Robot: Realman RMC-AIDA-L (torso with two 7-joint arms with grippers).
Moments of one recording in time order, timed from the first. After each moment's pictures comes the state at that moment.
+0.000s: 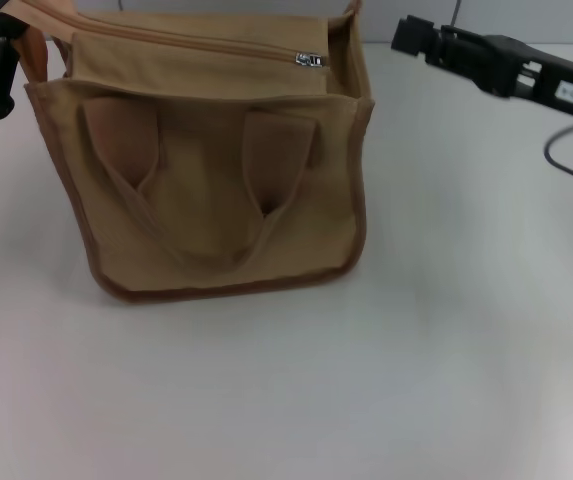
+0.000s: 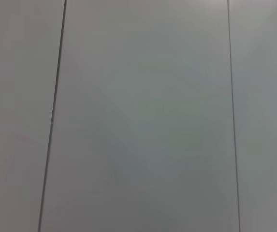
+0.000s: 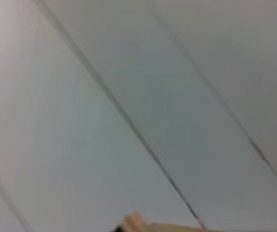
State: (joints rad) left arm -0.42 -2.07 0.35 0.43 1.50 1.61 -0.86; right arm 0.56 2.06 -0.89 -0.63 -1.46 -1.56 1.68
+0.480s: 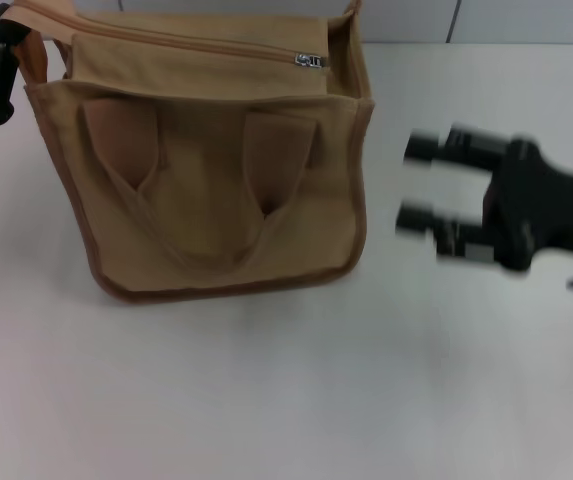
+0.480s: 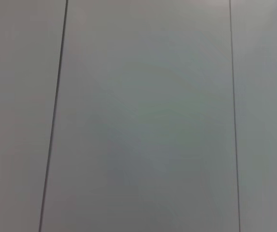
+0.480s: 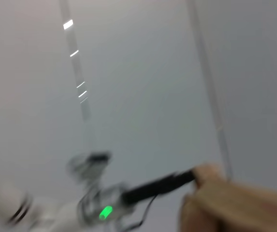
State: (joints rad) left arm -0.41 -2.07 0.35 0.43 1.50 1.61 -0.87; right arm 0.47 2.05 -0.90 -0.57 -1.59 -1.80 1.14
